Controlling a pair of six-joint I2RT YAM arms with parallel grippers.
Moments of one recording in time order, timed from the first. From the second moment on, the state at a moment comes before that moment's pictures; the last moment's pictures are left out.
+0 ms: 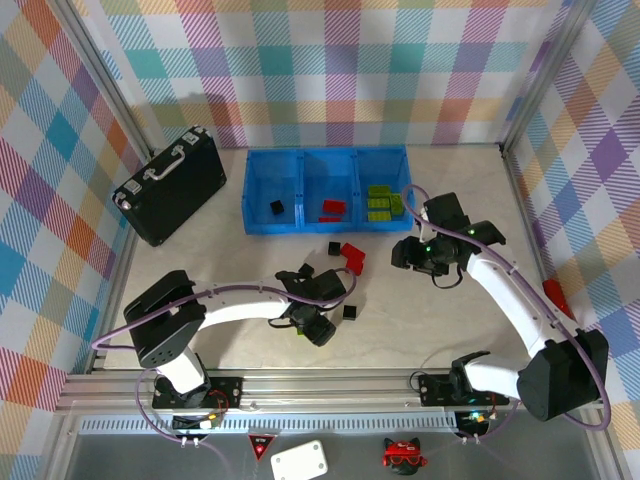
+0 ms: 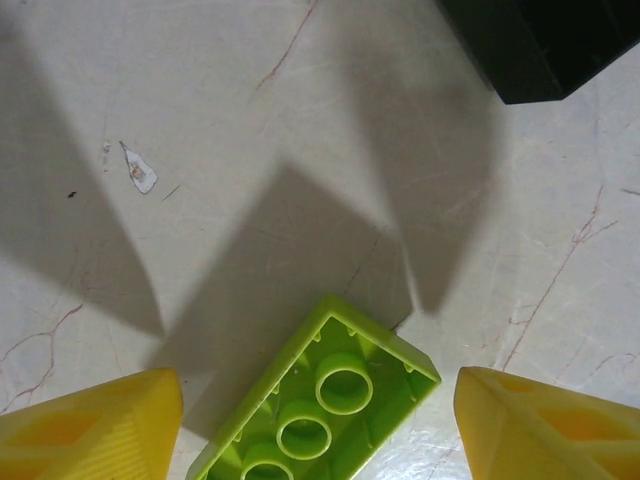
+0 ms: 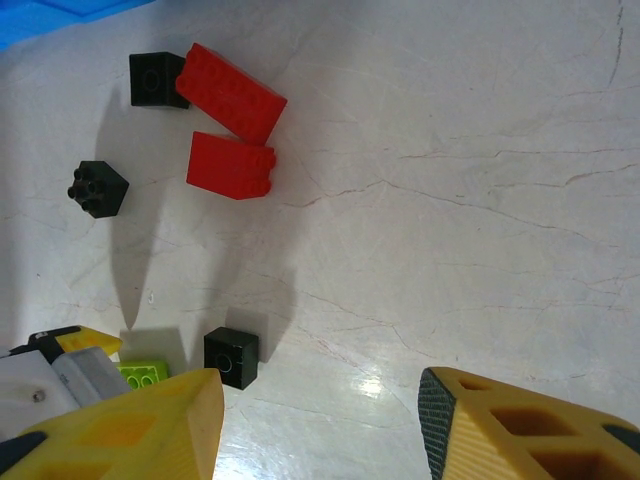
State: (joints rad) left arm -1.04 1.65 0.96 -0.68 -0.03 -0.26; right arm 0.33 1.22 1.05 -0.96 -0.23 0.46
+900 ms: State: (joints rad) left arm -1.10 1.64 0.95 -0.79 -0.07 -0.31; right arm 0.33 1.18 1.04 -0.96 -0.23 0.46
